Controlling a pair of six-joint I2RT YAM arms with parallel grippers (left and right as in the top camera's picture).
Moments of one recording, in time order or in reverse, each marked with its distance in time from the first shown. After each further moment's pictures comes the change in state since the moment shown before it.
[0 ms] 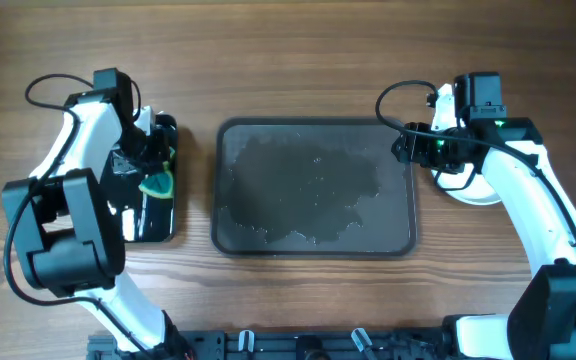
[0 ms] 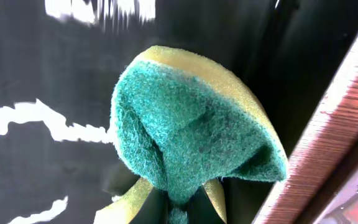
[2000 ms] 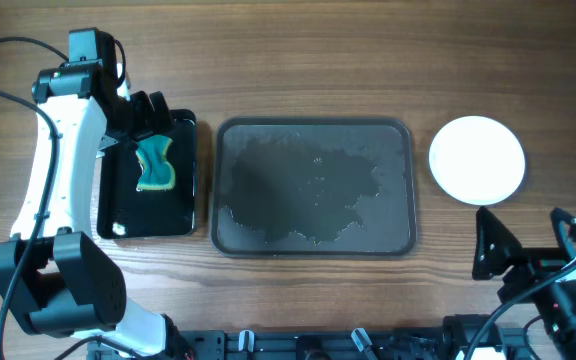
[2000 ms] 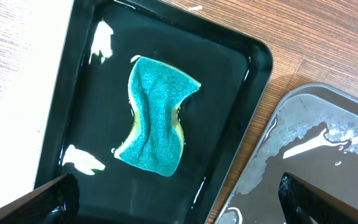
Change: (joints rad) left arm -0.043 -0.201 0.191 -0.158 -0.080 -0.200; right arm 0.000 -1.025 0.194 -0.360 0.230 -0.068
